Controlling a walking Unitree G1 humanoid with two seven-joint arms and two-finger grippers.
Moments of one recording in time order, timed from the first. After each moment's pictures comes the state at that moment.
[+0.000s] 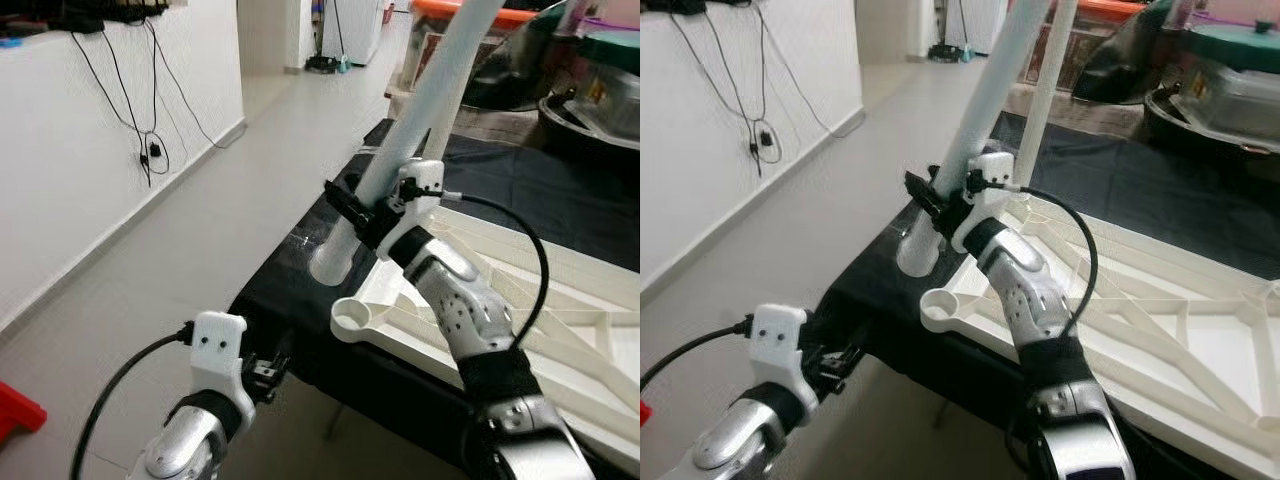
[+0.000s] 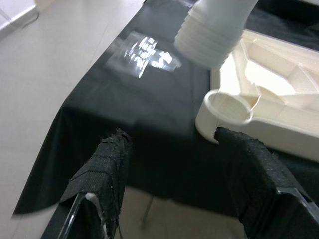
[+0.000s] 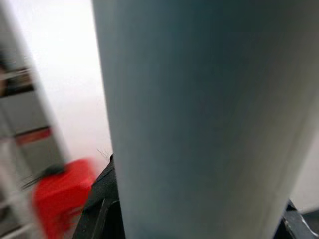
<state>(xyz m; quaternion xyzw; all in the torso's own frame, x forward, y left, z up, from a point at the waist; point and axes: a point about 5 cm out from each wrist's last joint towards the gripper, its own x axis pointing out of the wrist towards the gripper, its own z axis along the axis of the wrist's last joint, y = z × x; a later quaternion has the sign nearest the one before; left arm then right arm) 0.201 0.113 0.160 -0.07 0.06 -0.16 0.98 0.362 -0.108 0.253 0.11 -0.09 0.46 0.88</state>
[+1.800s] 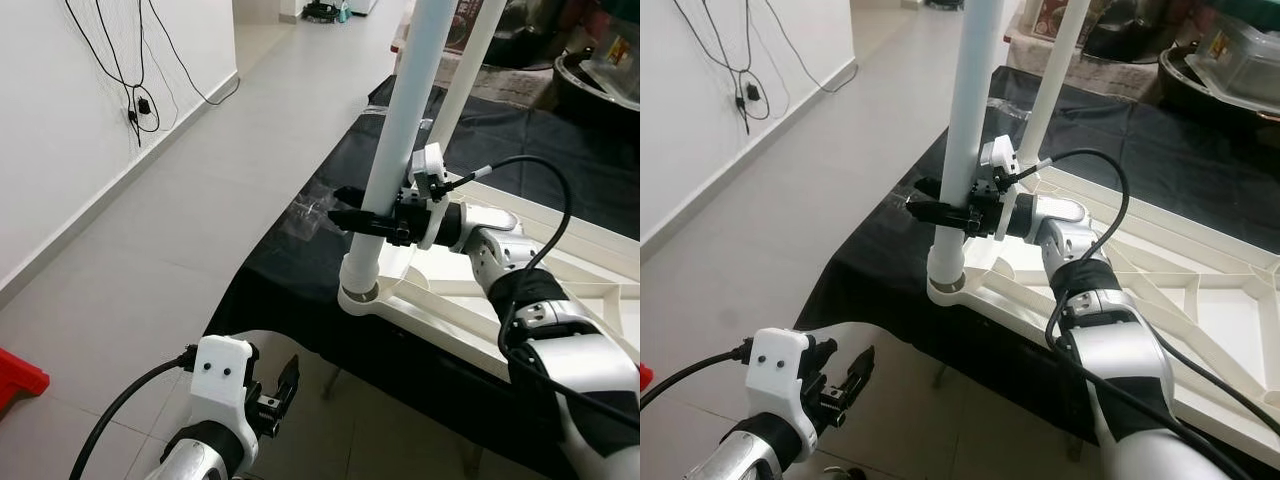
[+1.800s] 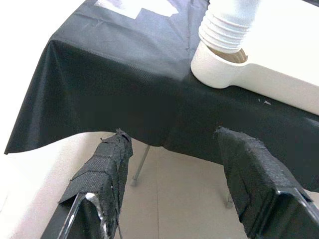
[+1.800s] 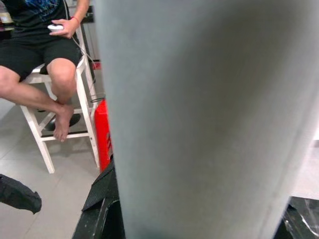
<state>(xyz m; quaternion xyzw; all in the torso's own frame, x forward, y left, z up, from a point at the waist) 0.176 0.098 0.159 -0.08 0.09 -0.17 0.98 0.379 -0.146 0.249 -0.04 -0.07 0.62 0.78</state>
